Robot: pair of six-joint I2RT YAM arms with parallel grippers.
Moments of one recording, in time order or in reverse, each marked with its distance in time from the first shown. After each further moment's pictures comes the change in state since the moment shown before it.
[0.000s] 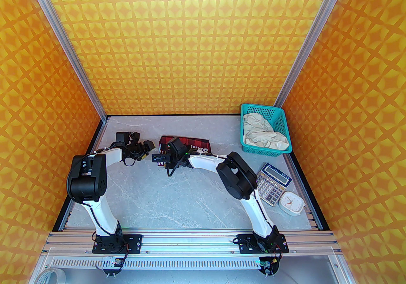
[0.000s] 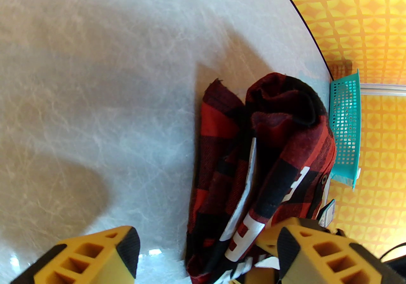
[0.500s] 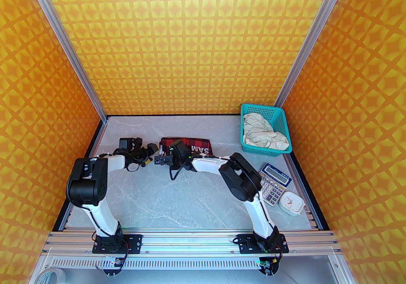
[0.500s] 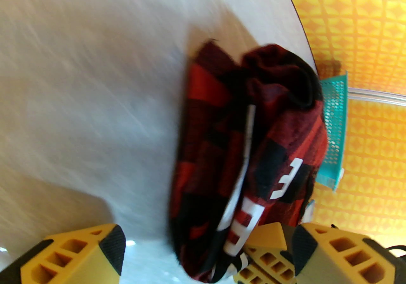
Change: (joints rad) left arm -0.088 -0.062 -0.182 0.236 0.036 -0.235; right arm 0.001 -0.141 -0.215 0.182 -0.006 -0.008
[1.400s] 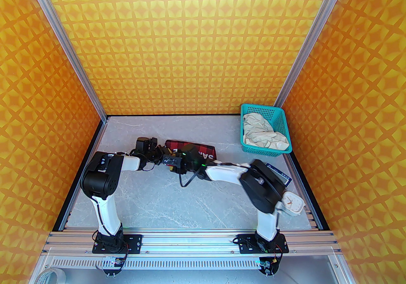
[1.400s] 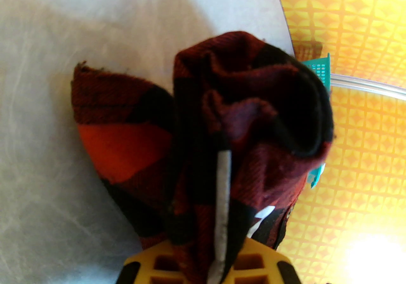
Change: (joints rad) left arm -0.157 0.132 0.071 0.214 -0.047 -0.196; right arm -0.015 -0.361 -0.351 0.138 -0.035 0.486
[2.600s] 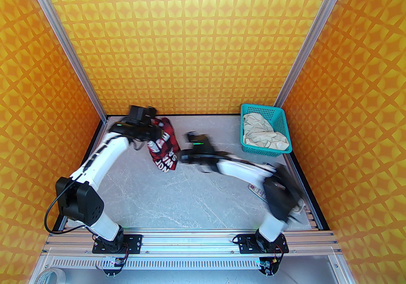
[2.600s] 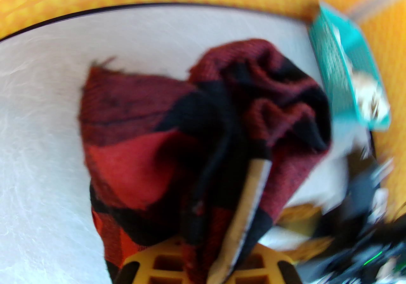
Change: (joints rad) left arm -0.227 -0.309 0.624 -1.177 -0.491 0.786; right arm -0.266 -0.251 -0.099 -0.229 -0.160 1.017
